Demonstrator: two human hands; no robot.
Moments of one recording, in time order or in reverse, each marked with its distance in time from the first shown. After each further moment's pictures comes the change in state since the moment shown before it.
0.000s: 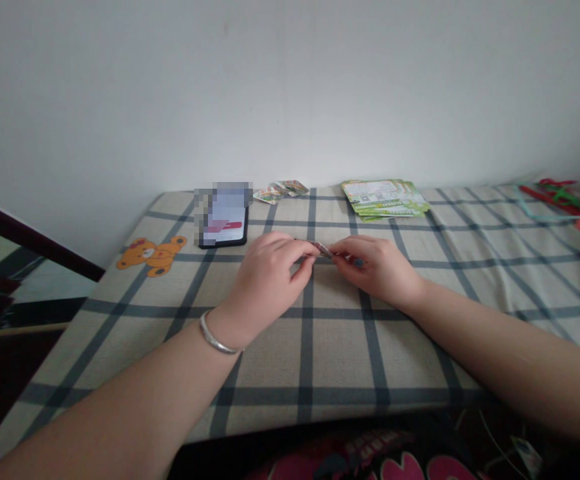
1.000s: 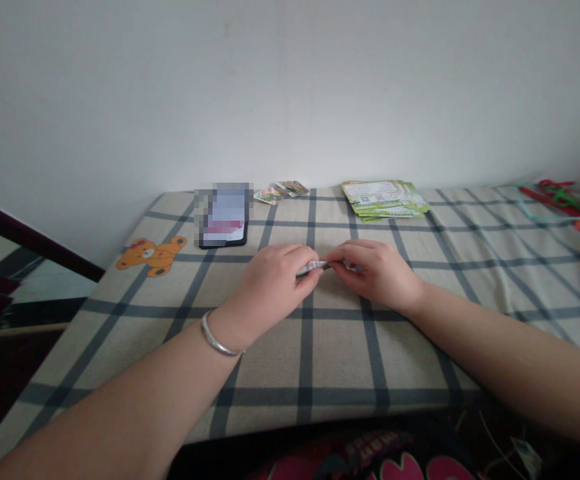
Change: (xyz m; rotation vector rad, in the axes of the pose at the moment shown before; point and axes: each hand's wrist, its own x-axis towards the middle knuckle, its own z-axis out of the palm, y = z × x) left_hand -0.001 0.004 0.000 0.034 -0.207 -0.032; right_hand -0.001 -0.003 0.000 -0.070 -0.012 -0.097
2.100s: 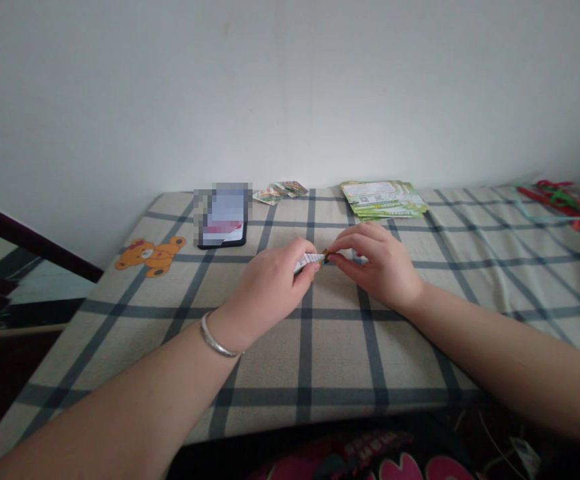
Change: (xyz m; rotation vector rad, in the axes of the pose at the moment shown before) left_hand -0.003 0.005 0.000 -0.041 0.034 -0.136; right_hand 0.002 0.001 -0.002 -0.057 0.182 0.028
